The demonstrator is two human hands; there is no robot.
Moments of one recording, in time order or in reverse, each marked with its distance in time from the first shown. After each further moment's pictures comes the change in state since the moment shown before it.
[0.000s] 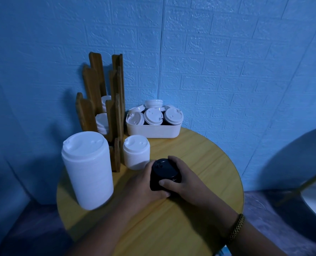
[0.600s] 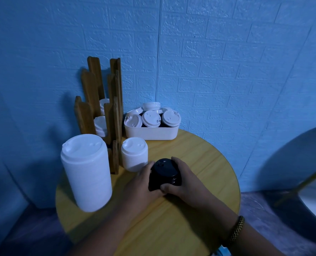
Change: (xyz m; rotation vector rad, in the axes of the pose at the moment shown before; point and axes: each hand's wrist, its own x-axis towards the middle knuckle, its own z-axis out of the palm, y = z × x) left_hand -0.001 0.001 0.007 0.031 0.085 0.016; right_hand -0.005 0.005 -0.005 -0.081 0.043 0.017
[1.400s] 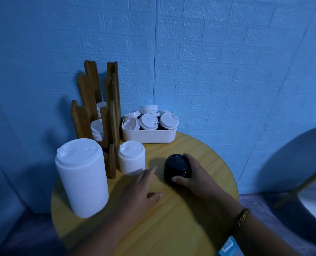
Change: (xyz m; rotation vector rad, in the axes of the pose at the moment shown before) left_hand -0.008 0.009 -0.006 0.163 -0.020 0.049; right_hand 0.017 0.023 -0.037 -0.102 0.074 0.084
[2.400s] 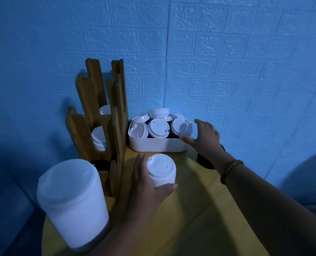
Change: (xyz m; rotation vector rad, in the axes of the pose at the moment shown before) left_hand 0.076 -0.016 0.017 -0.436 0.329 -0.182; right_hand 0.180 -0.020 -0.032 -0.439 0.311 -0.030
